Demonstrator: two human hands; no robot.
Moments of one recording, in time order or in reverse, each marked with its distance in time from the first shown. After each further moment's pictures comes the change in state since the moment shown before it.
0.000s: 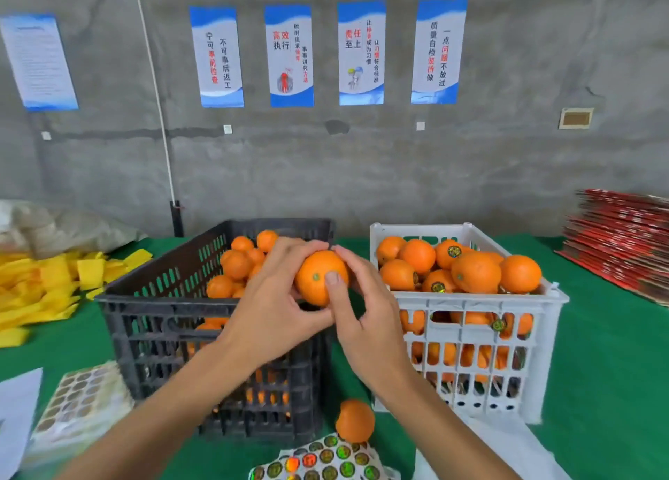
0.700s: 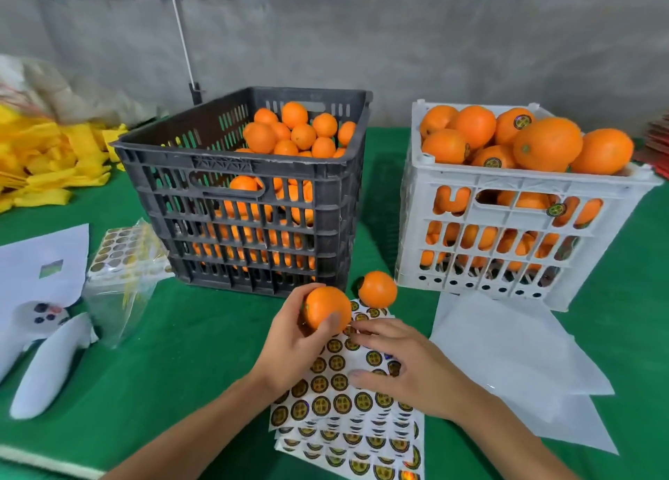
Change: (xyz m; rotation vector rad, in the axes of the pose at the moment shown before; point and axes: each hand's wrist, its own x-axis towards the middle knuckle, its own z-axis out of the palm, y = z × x) left_hand -0.227 -0.018 0.073 -0.384 -0.115 -0.820; right_hand -0.187 0.098 -0.044 -0.291 -0.894 0.243
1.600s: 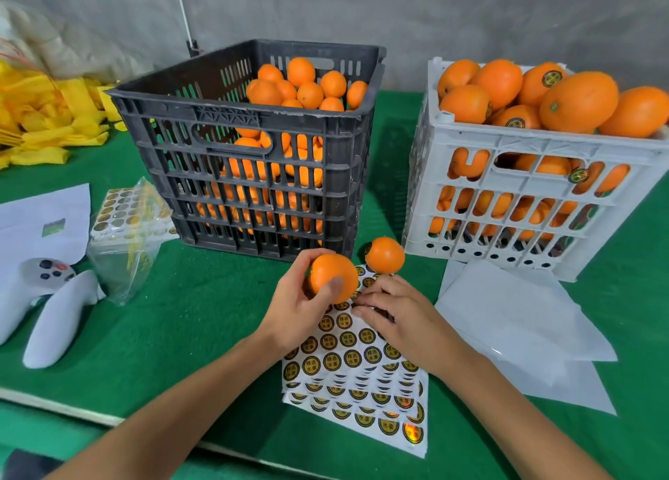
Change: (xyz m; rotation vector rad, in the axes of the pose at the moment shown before) left_hand -0.003 0.003 -0.003 -0.066 -0.023 -0.059; right_hand 0.014 -0.018 0.005 -0.090 0.119 -0.055
